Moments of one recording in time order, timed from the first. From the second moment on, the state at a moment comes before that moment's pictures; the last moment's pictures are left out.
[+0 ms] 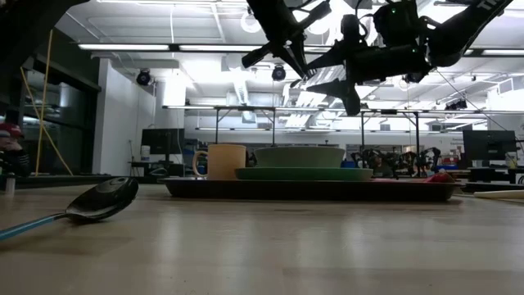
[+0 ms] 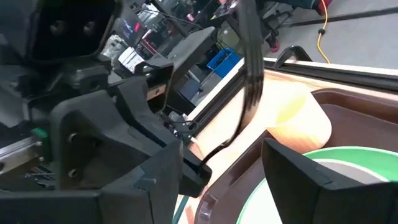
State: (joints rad) left arm 0.18 2.04 2.10 -0.92 -0.22 -0.89; right arm -0.51 1.28 0.57 0.63 -0.33 0.73
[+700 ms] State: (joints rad) left arm 0.18 2.04 2.10 -0.89 -0.23 -0.89; right arm -0.51 1.29 0.57 0.66 -0.33 0.73
